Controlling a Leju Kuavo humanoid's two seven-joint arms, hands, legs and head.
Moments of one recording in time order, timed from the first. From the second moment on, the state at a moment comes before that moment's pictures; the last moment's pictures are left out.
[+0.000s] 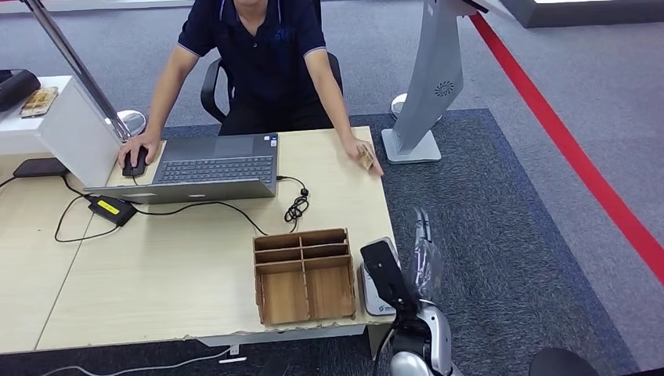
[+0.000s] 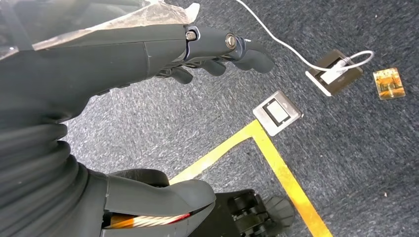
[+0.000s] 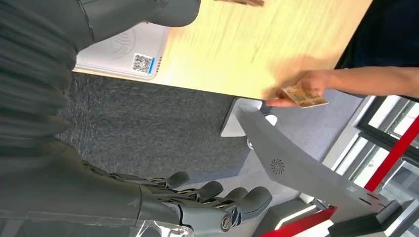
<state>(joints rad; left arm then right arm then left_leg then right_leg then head) -0.14 -0.15 -0.84 -0.25 -0.25 0.52 0.29 -0.08 -0.05 0.56 -1.47 0.80 -0.69 0.32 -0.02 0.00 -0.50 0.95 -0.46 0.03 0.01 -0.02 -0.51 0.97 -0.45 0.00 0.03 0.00</state>
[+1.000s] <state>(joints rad) -0.18 -0.15 -0.84 -0.27 -0.30 0.42 0.34 -0.12 -0.07 0.65 -1.42 1.17 -0.61 0.46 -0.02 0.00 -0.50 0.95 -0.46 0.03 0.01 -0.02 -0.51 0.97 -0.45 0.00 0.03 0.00</state>
